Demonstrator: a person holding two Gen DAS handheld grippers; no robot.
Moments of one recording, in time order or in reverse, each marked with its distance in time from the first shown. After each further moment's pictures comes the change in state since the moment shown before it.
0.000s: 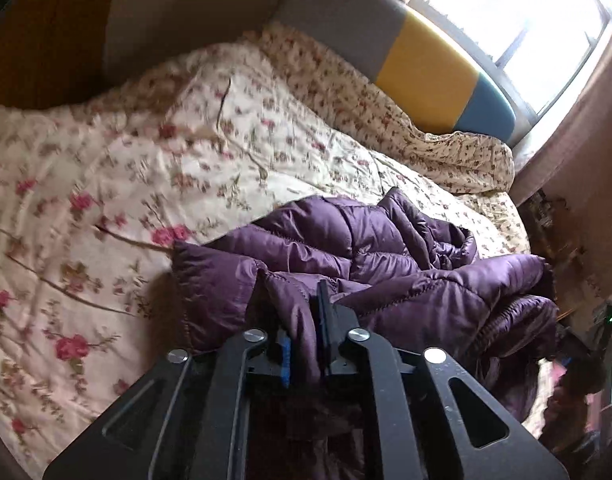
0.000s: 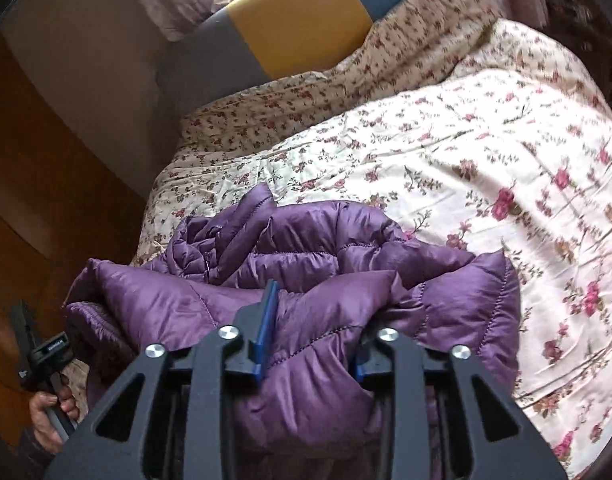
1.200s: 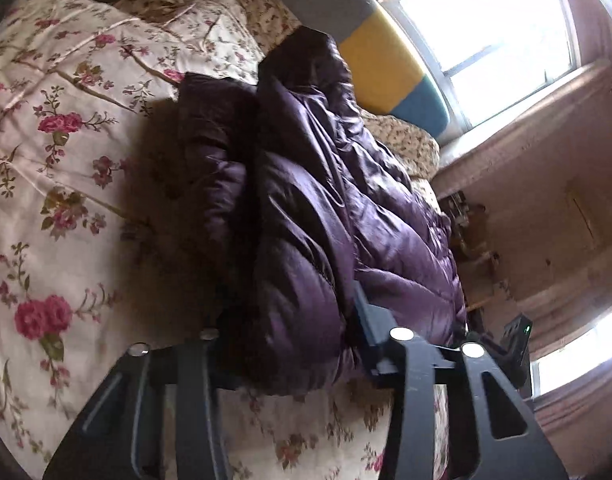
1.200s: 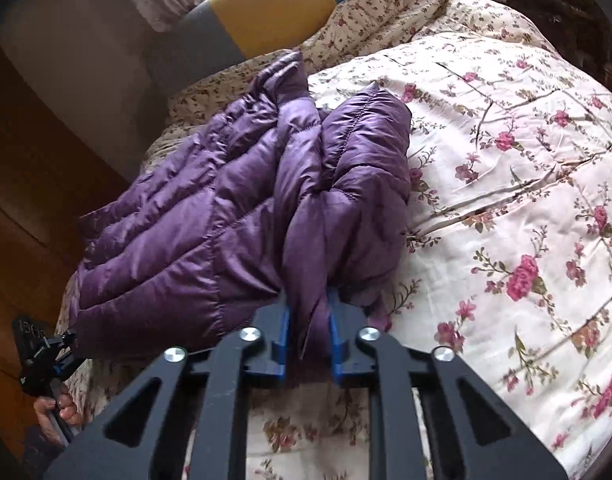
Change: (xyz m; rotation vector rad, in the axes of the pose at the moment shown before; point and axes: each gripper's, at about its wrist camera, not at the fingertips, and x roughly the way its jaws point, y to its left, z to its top) left arm -0.050 0.032 -0.122 -0.091 0.056 -0.338; right arm -0.082 -0.008 -0.104 0.025 0.036 -0.064
